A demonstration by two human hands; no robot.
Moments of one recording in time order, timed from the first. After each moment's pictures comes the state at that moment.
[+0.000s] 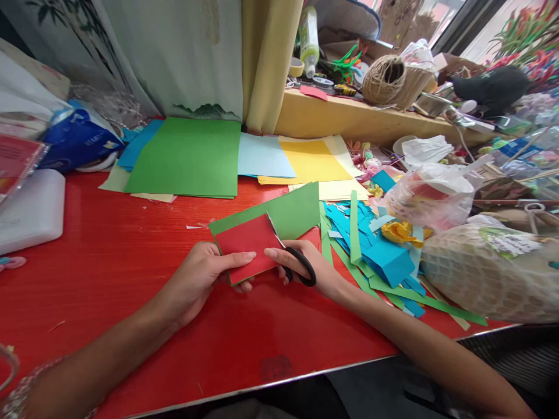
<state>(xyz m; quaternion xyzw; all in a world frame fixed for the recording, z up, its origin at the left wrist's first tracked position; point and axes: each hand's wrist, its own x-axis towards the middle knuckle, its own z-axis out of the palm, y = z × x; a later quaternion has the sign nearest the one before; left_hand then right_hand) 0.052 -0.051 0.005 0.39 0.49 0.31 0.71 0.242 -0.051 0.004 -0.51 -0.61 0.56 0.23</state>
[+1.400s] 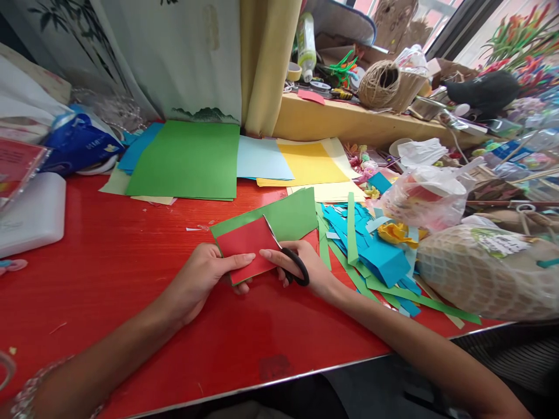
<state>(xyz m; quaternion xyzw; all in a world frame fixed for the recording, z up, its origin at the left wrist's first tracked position) 0.052 -0.050 0.001 0.42 0.50 0.29 0.69 0.238 -0.050 -0.005 -0.53 -0.59 0.55 0.26</state>
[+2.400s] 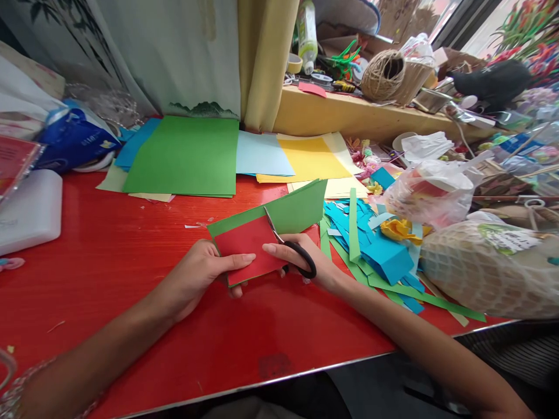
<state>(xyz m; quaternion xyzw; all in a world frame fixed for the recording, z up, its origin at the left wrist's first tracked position) 0.048 -0.049 0.008 0.45 0.47 0.26 0.71 0.242 -0.045 0.005 -0.50 -0.59 0.58 0.25</state>
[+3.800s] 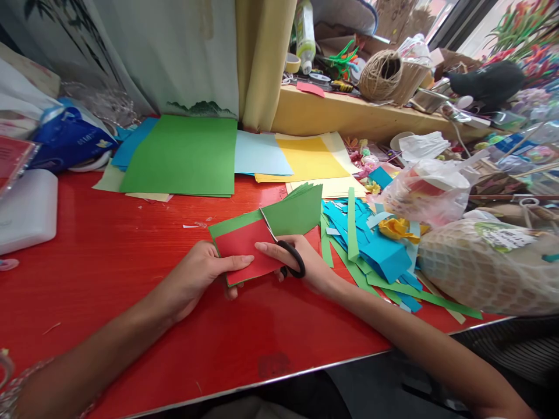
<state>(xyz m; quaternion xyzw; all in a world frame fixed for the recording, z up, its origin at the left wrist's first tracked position) 0.048 -0.048 0.004 0.44 0.49 0.23 0.72 0.235 -0.049 -0.005 -0.52 -0.56 0.58 0.27</state>
